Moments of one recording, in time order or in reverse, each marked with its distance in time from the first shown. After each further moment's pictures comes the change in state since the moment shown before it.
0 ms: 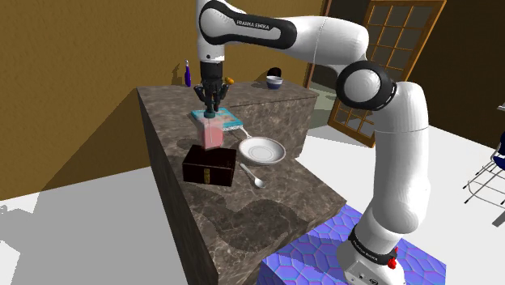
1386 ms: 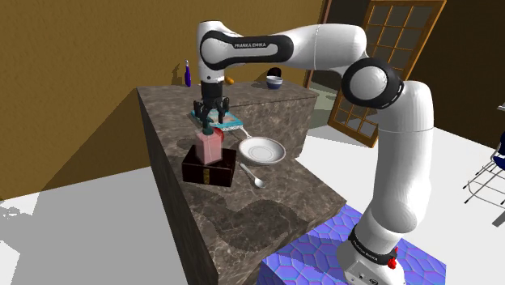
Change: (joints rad) arm -0.027 -0.044 -0.001 -0.234 0.012 0.193 -0.006
